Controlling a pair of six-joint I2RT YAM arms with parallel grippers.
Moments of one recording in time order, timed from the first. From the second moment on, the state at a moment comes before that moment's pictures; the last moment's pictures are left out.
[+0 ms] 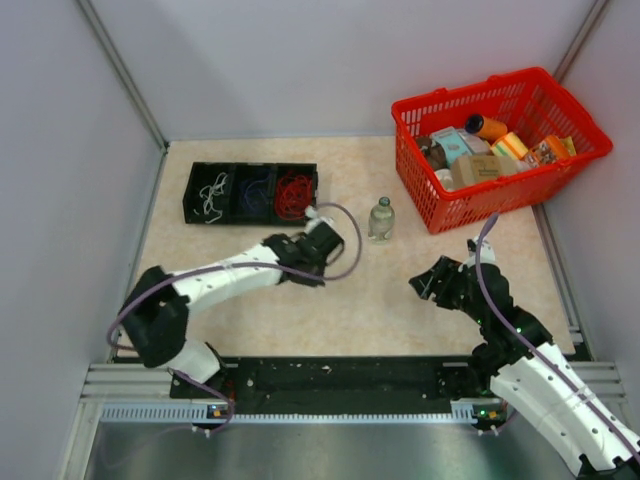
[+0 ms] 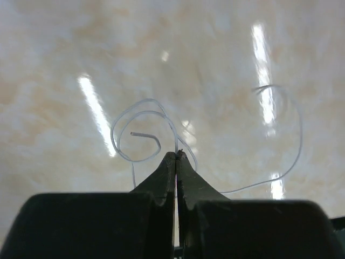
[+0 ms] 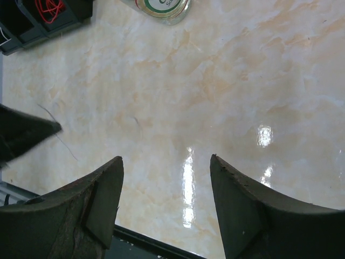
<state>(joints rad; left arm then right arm) -0.98 1.60 1.07 -0.68 -0.30 -0.60 0.49 0.45 0.41 -0.48 0.04 0.75</state>
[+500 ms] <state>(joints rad) -0.17 1.48 1.45 -0.73 -0.48 -0.45 0.49 0.47 0.41 -0.45 0.02 0.74</state>
